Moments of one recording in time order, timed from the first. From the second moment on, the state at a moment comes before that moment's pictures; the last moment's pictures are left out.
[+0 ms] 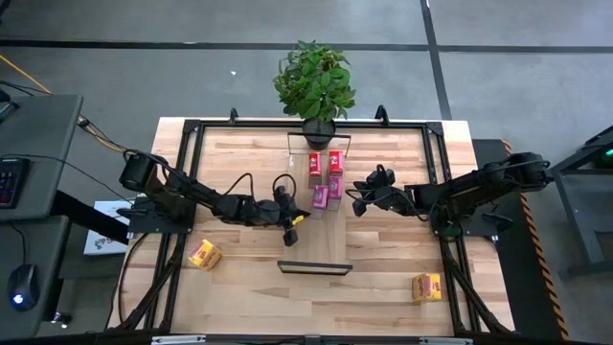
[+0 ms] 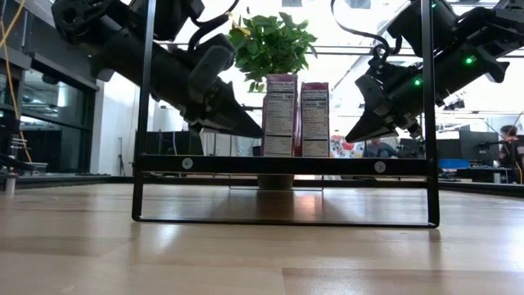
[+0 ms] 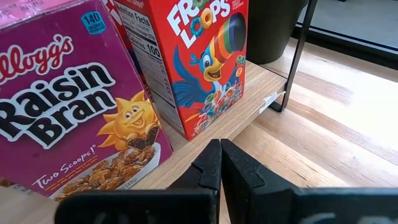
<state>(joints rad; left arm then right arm) -0.17 1.69 0.68 0.52 -0.34 -0.29 0.07 1.30 0.41 0.27 0.64 0.57</state>
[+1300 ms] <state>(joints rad) -0.20 1.80 0.73 0.78 -0.22 -0.27 0.07 1.30 0.41 0.27 0.65 0.57</state>
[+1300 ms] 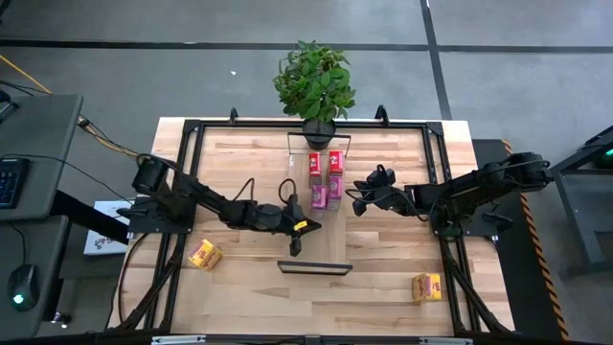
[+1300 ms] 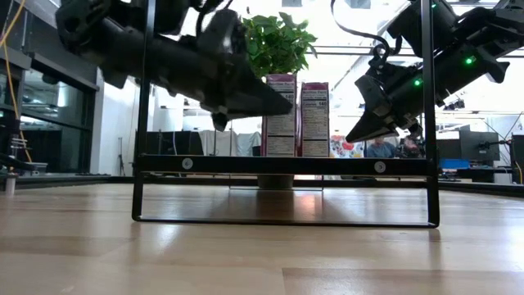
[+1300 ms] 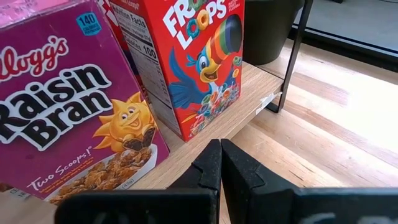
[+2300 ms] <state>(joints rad) -0.17 1.93 0.85 0.75 -0.32 -0.21 0.07 1.30 0.41 0.27 0.65 0.57</state>
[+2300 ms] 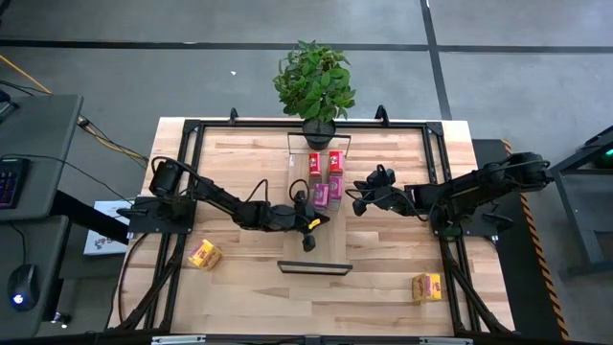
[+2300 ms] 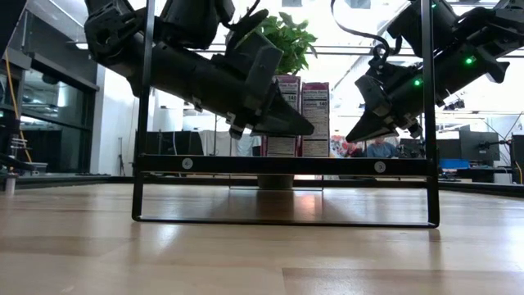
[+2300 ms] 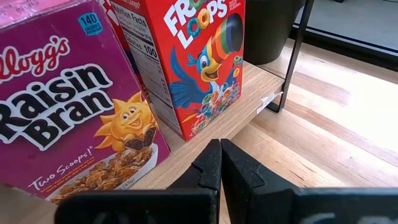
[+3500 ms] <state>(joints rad) -0.16 1.87 0.85 0.67 -0.28 -0.24 0.07 1.30 0.41 0.27 0.63 0.57</state>
